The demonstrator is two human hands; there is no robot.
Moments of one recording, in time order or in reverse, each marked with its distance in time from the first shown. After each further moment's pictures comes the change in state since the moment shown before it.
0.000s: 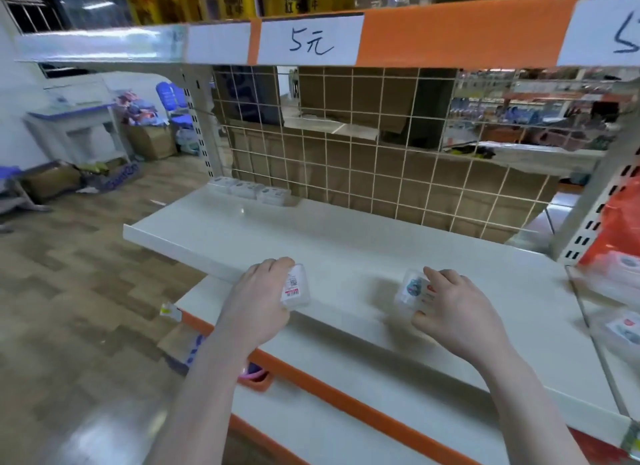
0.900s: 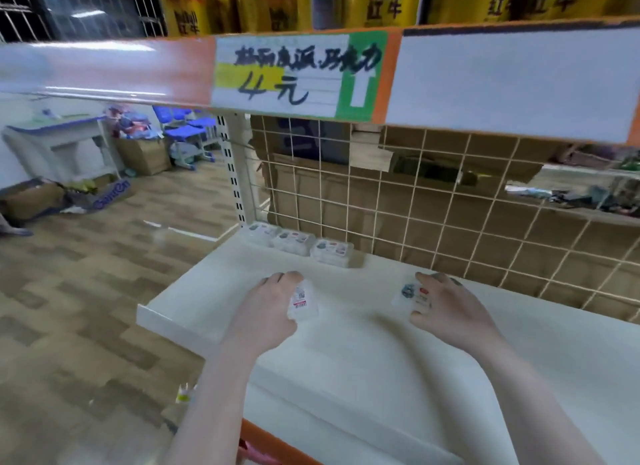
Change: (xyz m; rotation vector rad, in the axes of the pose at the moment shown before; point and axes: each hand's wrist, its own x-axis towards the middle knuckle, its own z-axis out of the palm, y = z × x) left_hand 0.181 -0.197 -0.010 -0.048 -0.106 0.049; right_hand 0.223 -0.143 0.064 0.118 -0.126 0.091
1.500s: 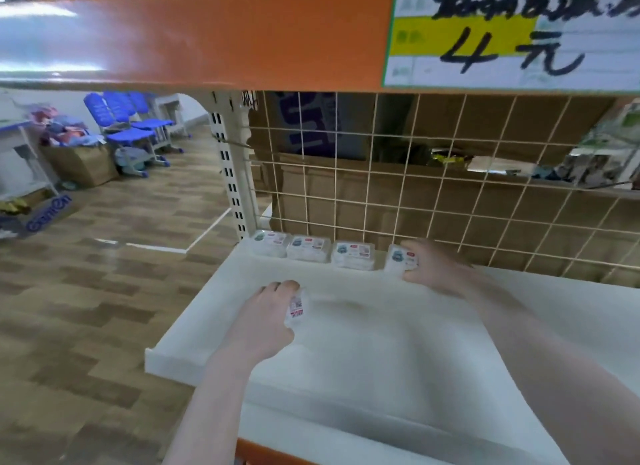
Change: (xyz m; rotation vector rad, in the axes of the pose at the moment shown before) left_hand 0.038 -0.096 -0.001 -0.056 -0.113 0.116; right_hand 0.094 -0.053 0.024 0.054 -0.083 0.124
